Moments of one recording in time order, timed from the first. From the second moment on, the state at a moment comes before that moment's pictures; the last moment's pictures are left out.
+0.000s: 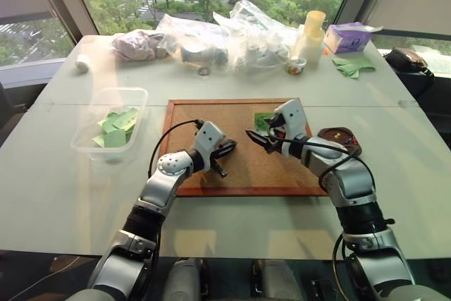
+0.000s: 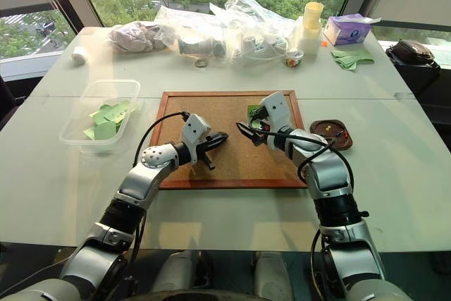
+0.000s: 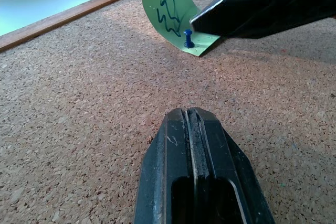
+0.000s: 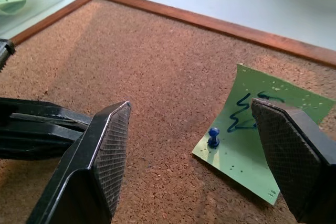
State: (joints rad) left arm -0.45 0.20 -0.22 0.21 -0.09 0.25 -0.63; right arm -0.50 -0.34 0.08 0.02 0.27 0.62 0.49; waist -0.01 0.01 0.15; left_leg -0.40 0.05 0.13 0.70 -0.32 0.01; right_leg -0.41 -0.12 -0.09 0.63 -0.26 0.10
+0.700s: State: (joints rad) left arm -0.43 0.20 -0.22 0.17 -0.09 0.25 -0.60; right arm -0.55 -0.30 0.08 0.22 0.19 0.48 0.50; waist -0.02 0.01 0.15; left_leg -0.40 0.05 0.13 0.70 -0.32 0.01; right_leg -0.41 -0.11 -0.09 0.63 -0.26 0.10
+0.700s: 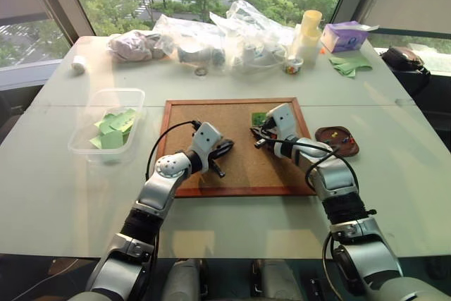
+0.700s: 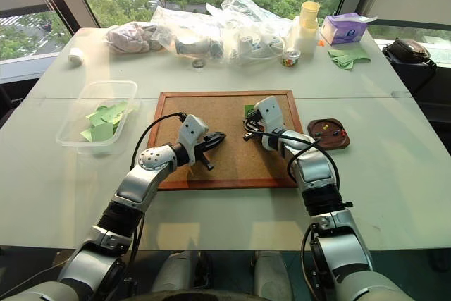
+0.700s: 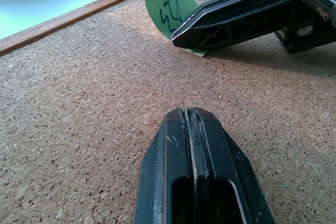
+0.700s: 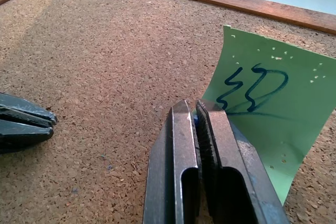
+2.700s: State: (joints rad) left arm -0.70 0.07 0.02 0.36 -0.47 0.62 -0.72; right arm -0.44 -0.46 0.19 -0.34 0.21 0.72 0.61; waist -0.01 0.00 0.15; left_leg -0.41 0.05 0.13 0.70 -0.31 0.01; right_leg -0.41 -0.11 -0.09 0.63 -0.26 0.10
